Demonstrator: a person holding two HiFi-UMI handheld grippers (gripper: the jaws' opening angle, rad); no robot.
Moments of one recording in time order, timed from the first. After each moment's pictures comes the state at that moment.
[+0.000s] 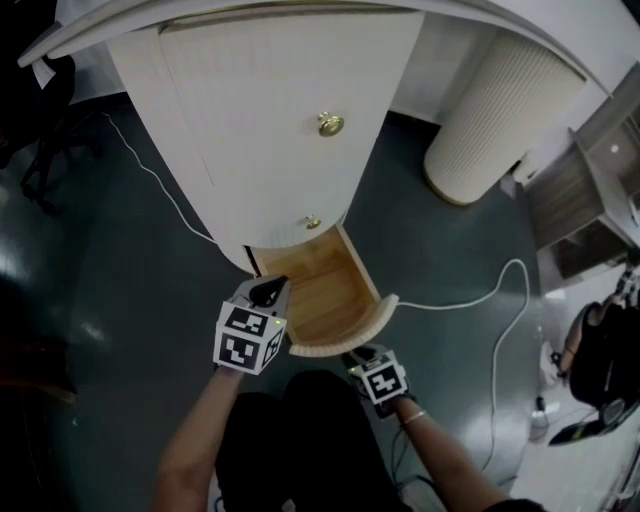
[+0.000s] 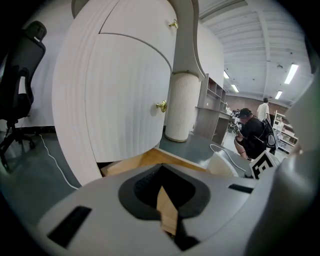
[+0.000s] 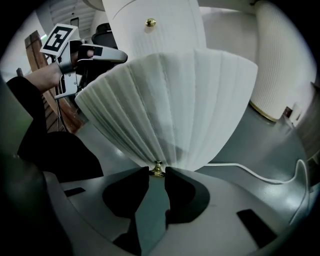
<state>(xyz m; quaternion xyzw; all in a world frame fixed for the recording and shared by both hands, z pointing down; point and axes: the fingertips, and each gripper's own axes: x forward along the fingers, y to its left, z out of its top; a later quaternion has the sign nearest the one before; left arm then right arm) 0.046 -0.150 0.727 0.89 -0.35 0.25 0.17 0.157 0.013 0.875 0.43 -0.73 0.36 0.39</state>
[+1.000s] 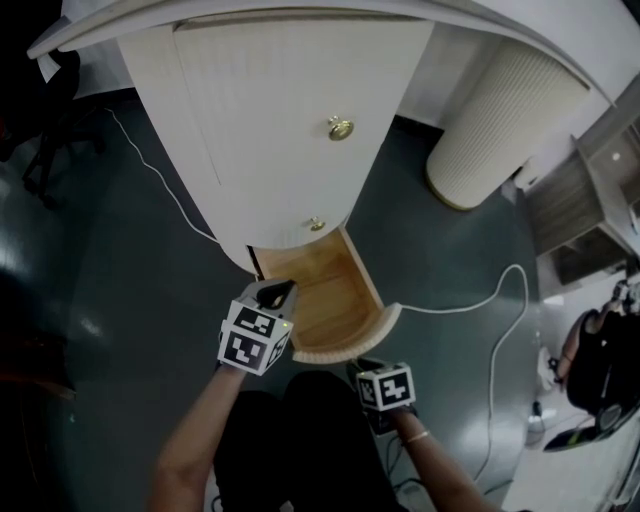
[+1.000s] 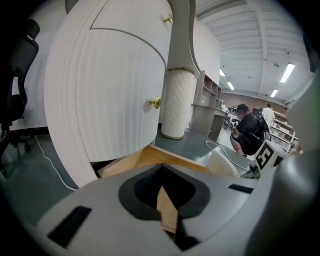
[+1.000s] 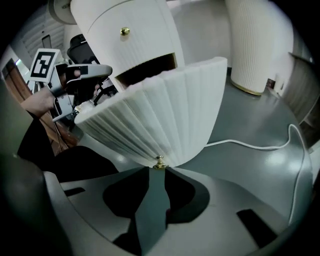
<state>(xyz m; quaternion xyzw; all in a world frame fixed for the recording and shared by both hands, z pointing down) 0.055 -0.146 0.734 0.89 -0.33 0.26 0.16 0.181 0.034 0.866 0.48 -0.67 0.43 0.37</state>
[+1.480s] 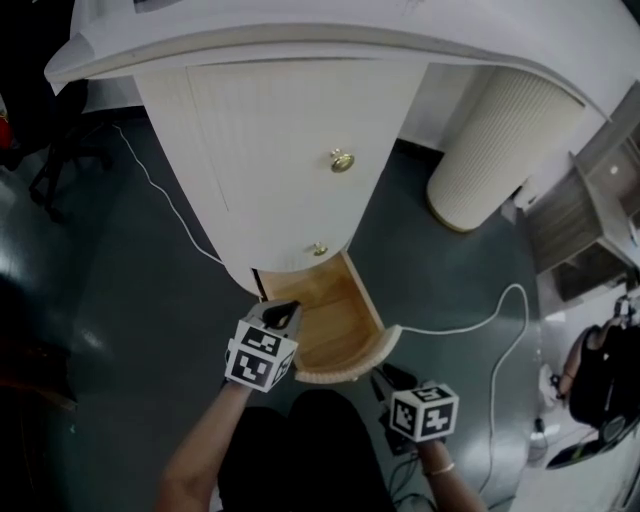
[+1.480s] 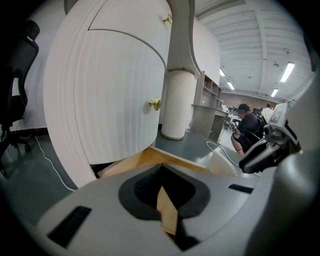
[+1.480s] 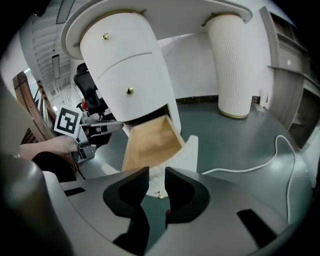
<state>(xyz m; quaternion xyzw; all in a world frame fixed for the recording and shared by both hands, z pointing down) 0.057 -0.147 0.733 0.89 -0.33 0.27 0.16 0.205 0.007 0.751 0.55 -0.70 0.40 0.24</state>
